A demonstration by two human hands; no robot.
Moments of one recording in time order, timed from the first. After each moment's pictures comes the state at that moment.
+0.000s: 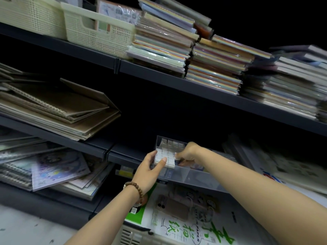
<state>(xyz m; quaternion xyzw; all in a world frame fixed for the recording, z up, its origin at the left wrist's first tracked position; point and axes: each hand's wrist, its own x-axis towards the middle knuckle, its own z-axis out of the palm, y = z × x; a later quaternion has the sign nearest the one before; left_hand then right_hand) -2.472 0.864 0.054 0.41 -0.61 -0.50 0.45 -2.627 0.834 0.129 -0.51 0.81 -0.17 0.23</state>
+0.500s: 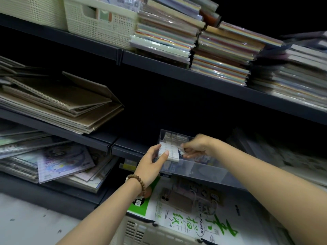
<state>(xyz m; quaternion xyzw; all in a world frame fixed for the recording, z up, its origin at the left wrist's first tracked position) -2.466 0.864 0.056 0.40 -0.62 -0.50 0.45 -2.634 0.843 0.147 -0.50 0.77 -0.21 0.34</state>
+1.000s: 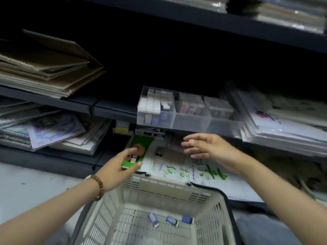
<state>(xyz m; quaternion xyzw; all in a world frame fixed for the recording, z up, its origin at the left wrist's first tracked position) -2.421 0.933 -0.024 0.47 -0.76 -0.40 0.23 -2.693 0.994 0.084 -0.50 0.63 -0.35 0.49</state>
